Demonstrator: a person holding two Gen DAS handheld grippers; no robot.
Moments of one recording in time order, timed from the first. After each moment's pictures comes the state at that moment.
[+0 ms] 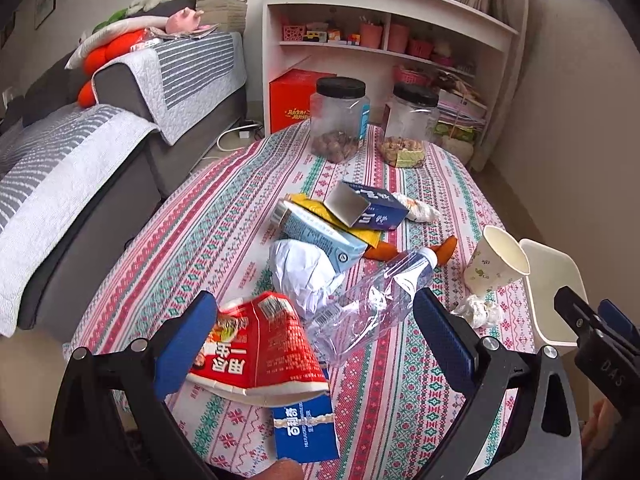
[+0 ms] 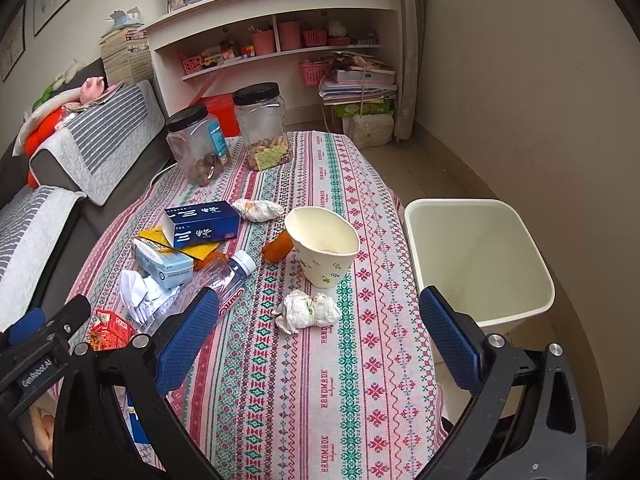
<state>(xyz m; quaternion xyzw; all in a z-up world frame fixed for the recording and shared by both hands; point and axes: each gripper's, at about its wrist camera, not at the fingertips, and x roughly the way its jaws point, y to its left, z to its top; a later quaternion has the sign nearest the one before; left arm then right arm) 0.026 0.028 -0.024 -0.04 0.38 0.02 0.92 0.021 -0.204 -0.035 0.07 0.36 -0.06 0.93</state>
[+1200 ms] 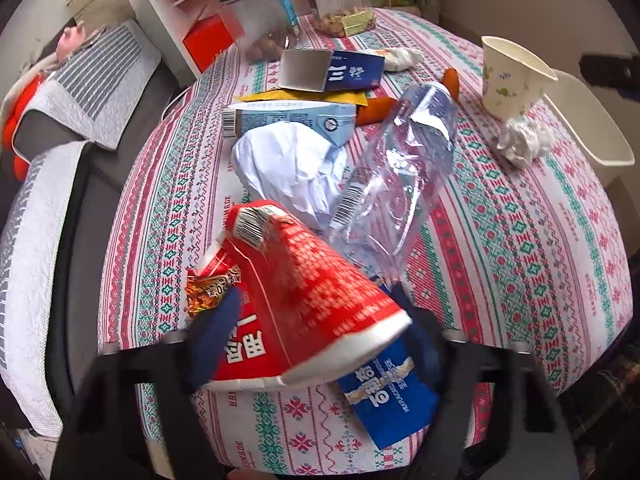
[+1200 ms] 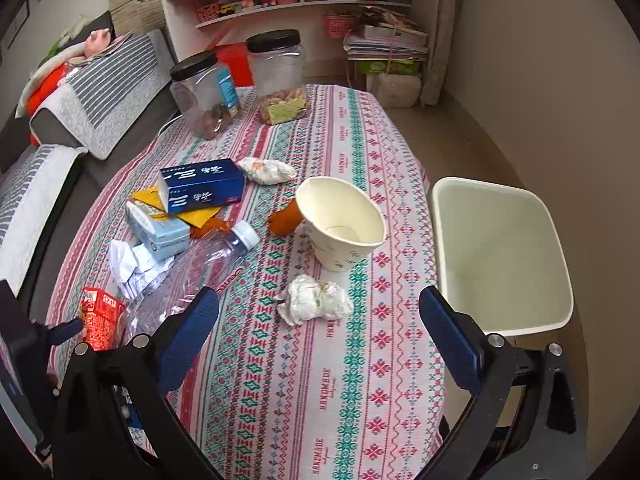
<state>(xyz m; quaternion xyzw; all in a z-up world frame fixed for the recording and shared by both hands) 0.056 0.024 -0.114 0.15 0.51 -0.07 0.84 0.068 -0.198 -0.059 0.05 0.46 -0.01 0.89</state>
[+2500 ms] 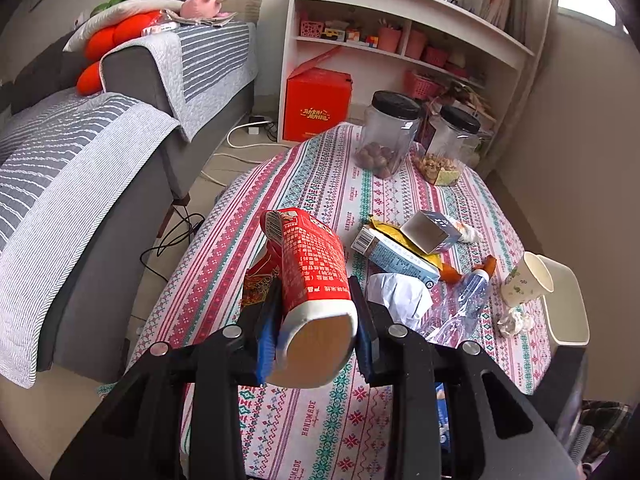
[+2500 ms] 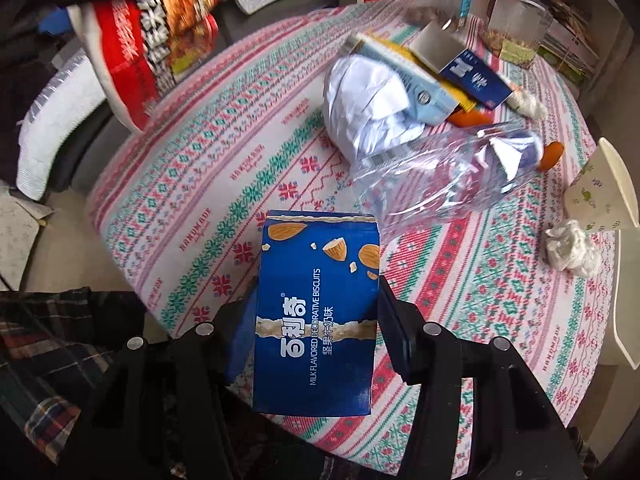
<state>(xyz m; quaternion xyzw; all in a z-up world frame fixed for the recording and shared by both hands) 0.056 0.156 -0.006 -0.06 0.40 0.00 0.91 0.028 -0.008 -0.110 -0.07 0.53 0.19 0.82</state>
